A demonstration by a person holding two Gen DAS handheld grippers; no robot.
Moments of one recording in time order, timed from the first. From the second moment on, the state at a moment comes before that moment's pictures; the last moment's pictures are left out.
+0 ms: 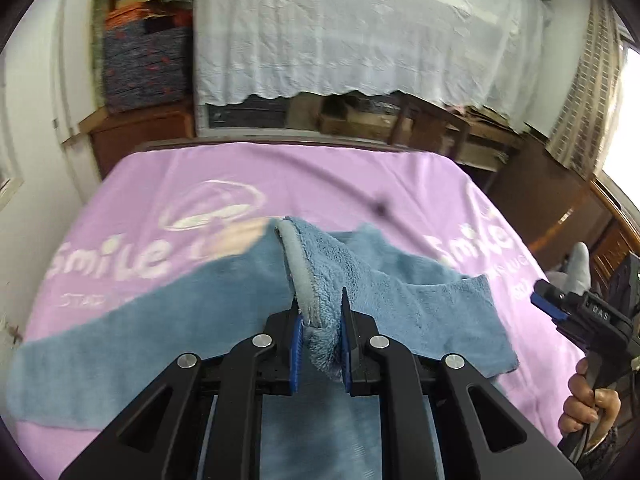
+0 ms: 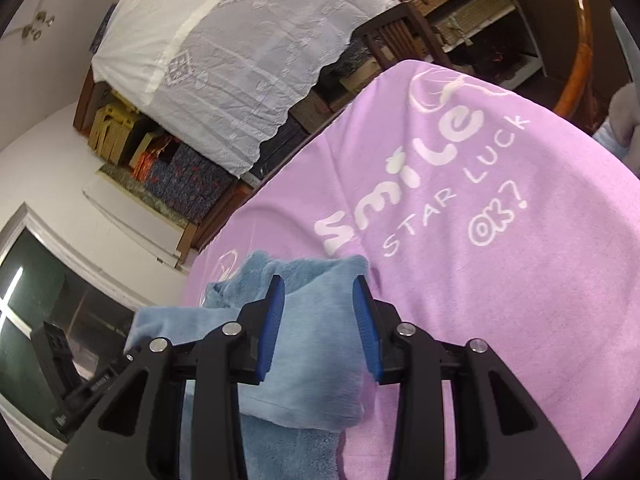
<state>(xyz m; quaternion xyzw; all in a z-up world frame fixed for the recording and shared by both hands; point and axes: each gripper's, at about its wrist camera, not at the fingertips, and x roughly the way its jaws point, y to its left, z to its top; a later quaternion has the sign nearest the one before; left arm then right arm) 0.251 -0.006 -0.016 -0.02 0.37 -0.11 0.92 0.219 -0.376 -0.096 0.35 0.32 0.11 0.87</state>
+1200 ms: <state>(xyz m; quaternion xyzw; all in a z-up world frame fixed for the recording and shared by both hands) 0.279 -0.017 -0.106 0.00 0.47 -0.10 0.88 0.301 -0.278 -0.129 0.18 0.45 0.12 0.87</state>
